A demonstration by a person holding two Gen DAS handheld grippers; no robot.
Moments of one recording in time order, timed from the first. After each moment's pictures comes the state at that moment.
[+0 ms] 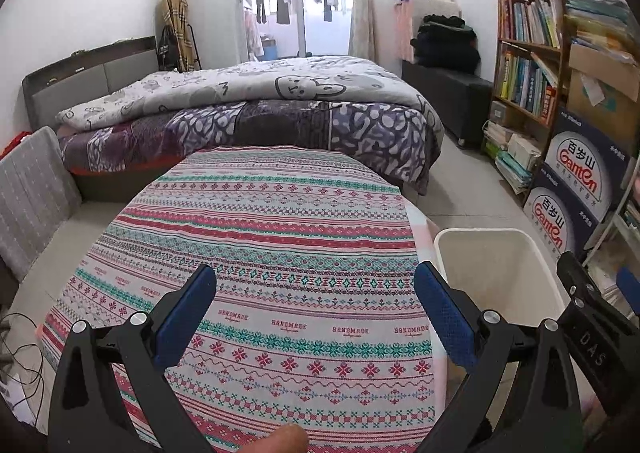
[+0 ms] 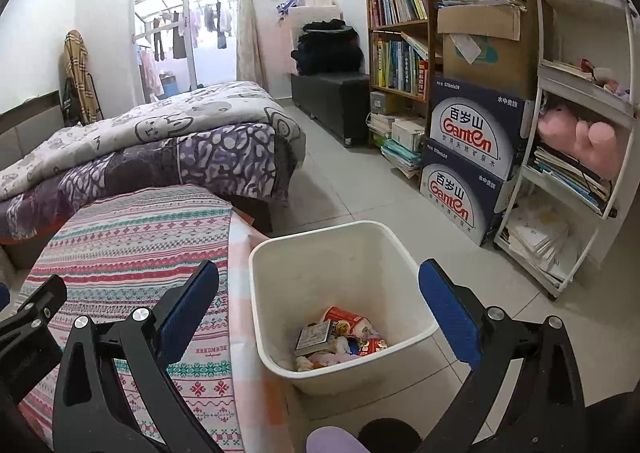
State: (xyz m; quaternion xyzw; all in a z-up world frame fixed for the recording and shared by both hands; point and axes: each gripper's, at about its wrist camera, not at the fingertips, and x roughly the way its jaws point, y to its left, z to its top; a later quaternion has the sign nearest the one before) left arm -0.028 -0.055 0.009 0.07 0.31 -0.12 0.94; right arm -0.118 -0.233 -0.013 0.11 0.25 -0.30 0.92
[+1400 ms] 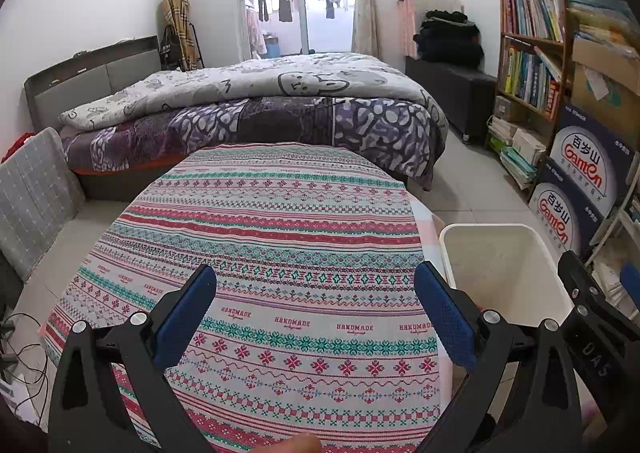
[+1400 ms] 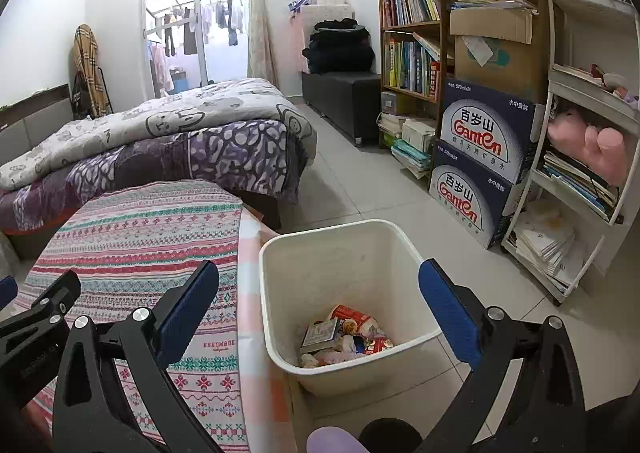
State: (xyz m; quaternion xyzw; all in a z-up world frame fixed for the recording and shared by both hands) left arm -0.026 -0.057 0.005 0.07 0.31 -0.12 0.94; right arm -0.116 -0.222 -0.014 0.10 0.25 -0.29 0.92
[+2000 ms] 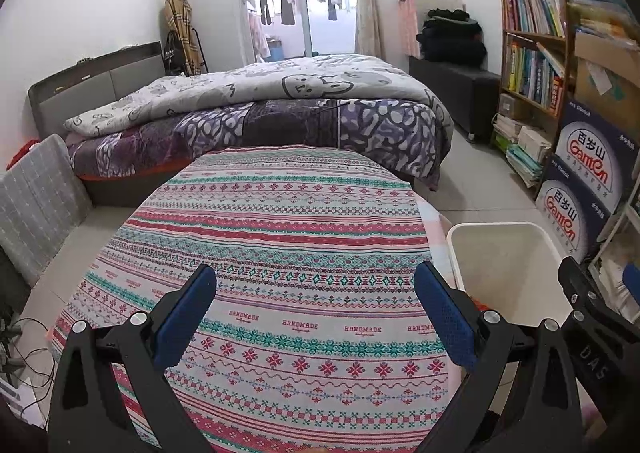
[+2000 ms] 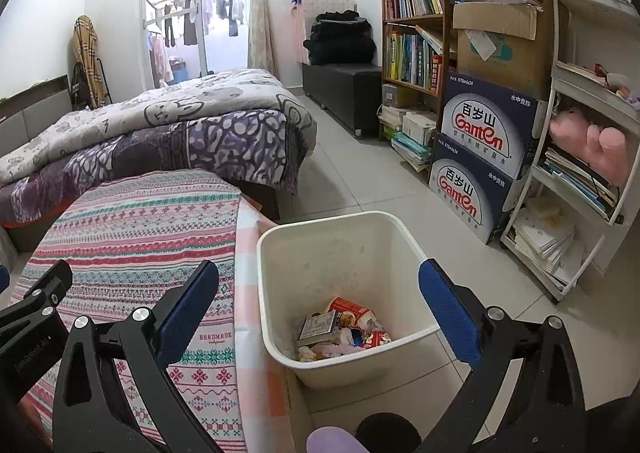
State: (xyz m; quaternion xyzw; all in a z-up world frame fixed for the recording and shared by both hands) left arm -0.026 -0.057 0.004 0.09 0.31 -0.11 0.94; right arm -0.112 -0.223 -0.022 0.10 0.27 -0.28 0.91
